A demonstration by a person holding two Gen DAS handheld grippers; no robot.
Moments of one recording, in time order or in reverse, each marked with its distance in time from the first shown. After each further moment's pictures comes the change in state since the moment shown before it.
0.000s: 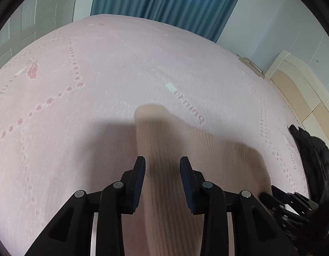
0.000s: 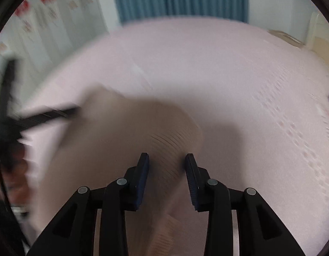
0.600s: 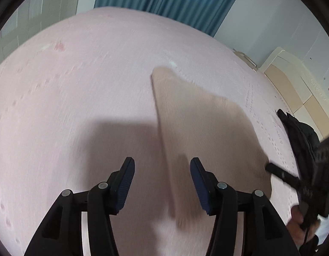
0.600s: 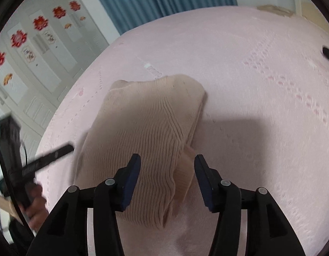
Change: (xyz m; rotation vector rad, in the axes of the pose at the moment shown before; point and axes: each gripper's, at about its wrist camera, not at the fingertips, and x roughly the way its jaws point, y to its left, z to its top) left arm -0.090 0.035 -0.092 -0.035 0.063 -0.047; right arm -0.060 -0.008 -0.051 0.216 -0.019 0.214
